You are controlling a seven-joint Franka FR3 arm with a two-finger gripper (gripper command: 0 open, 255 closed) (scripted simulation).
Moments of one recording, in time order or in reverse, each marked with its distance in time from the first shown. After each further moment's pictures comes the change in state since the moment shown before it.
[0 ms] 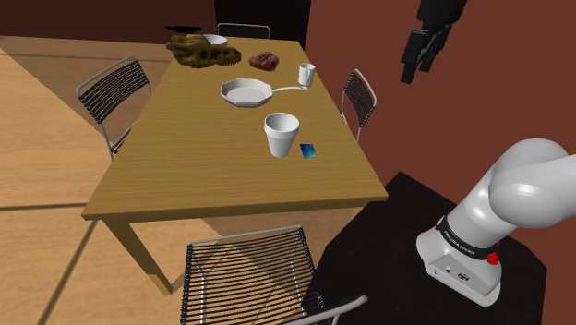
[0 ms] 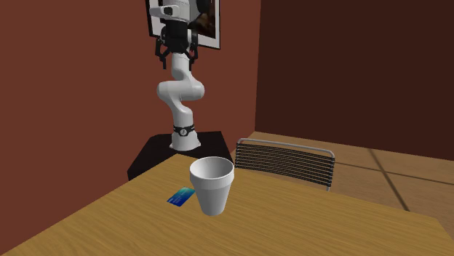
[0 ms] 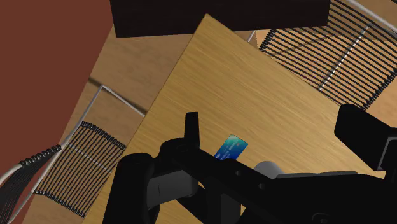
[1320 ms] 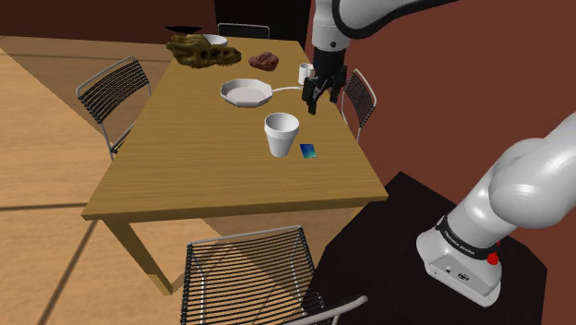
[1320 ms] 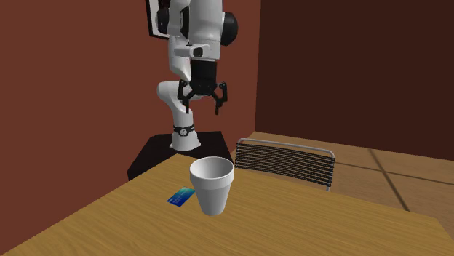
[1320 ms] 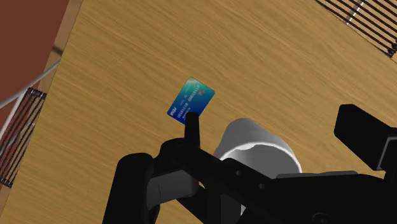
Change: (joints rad) arm 0.011 0.564 0.142 0.121 -0.007 0.452 0.182
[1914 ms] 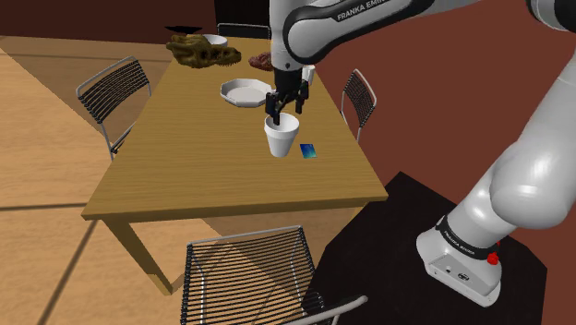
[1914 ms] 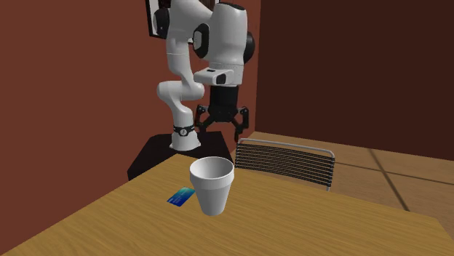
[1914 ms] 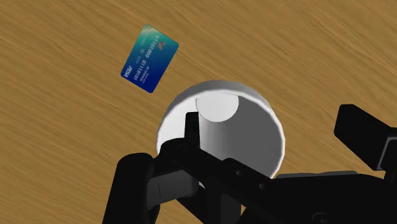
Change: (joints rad) arm 0.030 0.338 0.037 0.228 -0.085 0.103 0.114
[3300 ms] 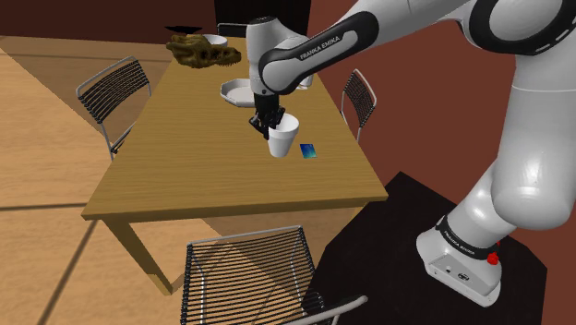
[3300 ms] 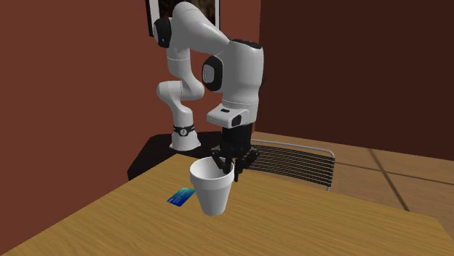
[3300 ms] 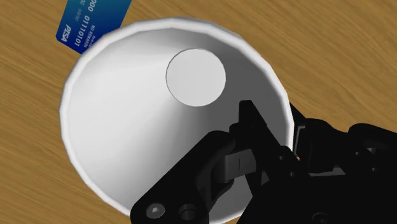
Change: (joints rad) arm 0.040 0.275 -0.014 0.164 -0.079 0.106 0.065
